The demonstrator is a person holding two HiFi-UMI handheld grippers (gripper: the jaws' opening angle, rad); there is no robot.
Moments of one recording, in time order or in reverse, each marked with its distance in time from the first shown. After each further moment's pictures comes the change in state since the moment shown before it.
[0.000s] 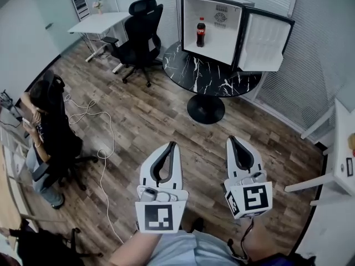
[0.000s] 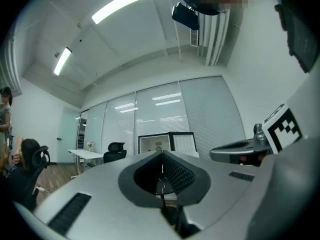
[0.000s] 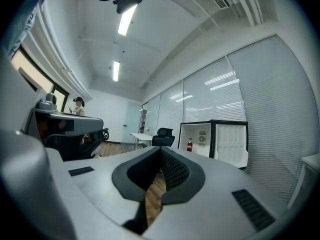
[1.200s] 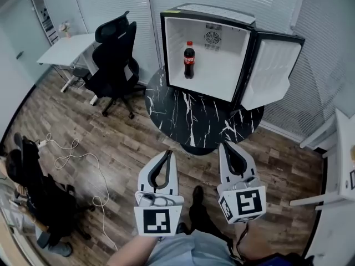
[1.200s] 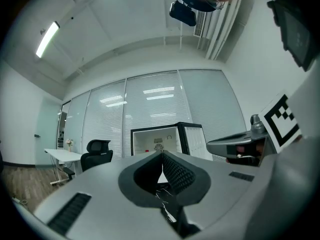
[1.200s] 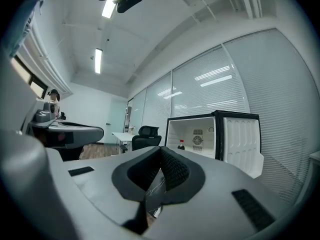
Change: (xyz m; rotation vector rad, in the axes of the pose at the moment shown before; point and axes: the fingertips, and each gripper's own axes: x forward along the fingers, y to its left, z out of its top) left arm 0.334 0.127 -0.052 0.004 0.019 -0.160; right arm 0.323 -0.111 -0.003 0.036 0.027 -0.142
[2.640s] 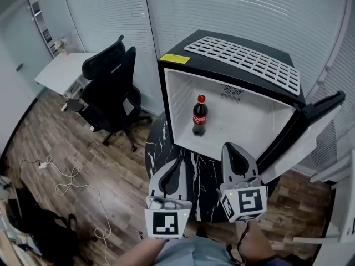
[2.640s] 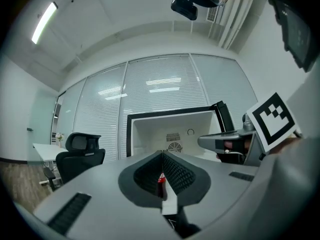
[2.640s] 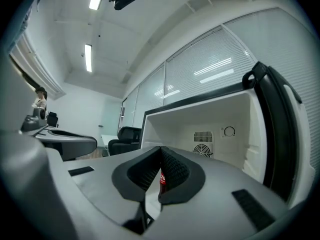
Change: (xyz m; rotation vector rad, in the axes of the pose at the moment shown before) left arm 0.332 0.102 -0.030 0.002 0.017 -0.003; right arm 0.335 -0.146 0.017 0.014 -0.035 -0.001
